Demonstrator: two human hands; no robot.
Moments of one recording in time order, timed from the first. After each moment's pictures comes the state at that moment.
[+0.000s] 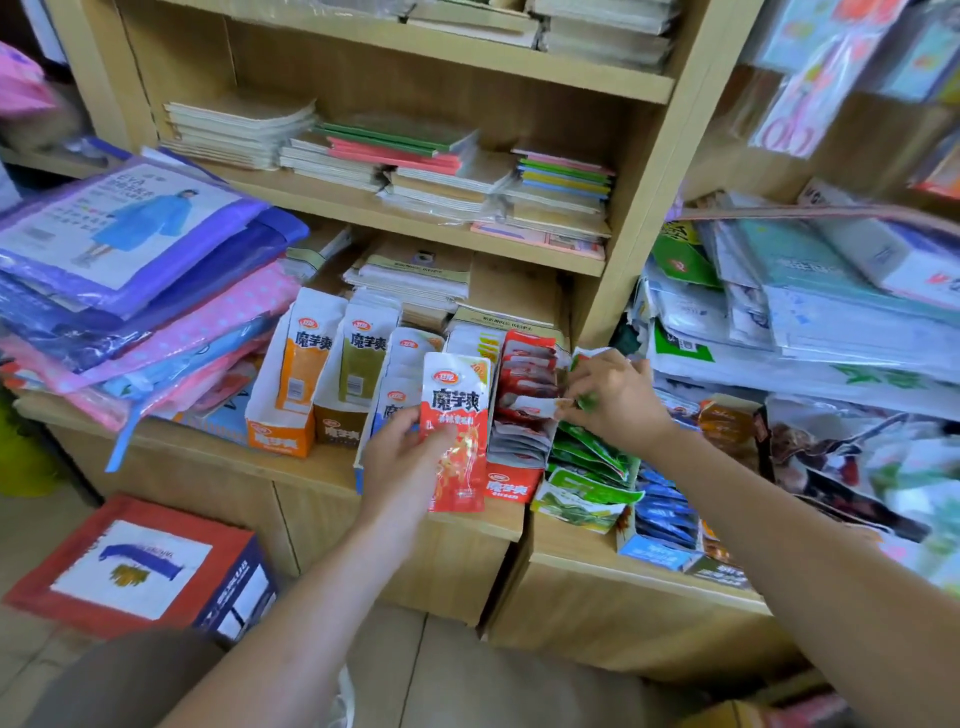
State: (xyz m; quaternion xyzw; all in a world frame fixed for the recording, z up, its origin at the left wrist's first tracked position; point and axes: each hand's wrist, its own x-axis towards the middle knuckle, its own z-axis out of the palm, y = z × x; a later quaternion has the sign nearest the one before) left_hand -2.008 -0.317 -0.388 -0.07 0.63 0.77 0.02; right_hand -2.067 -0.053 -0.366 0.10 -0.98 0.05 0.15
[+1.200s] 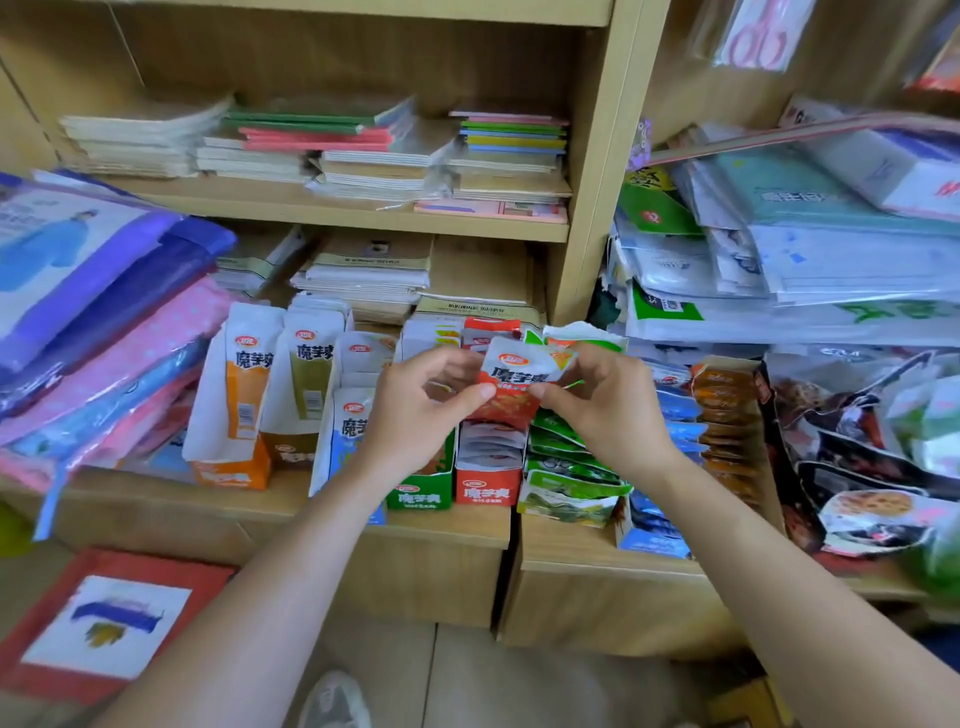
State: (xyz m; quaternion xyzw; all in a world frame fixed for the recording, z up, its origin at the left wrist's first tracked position) left_hand -2.086 -0.276 -0.380 0.25 0.78 0.57 -0.08; right_hand -2.034 -0.068 -0.372 0.05 -0.86 0.44 0.24
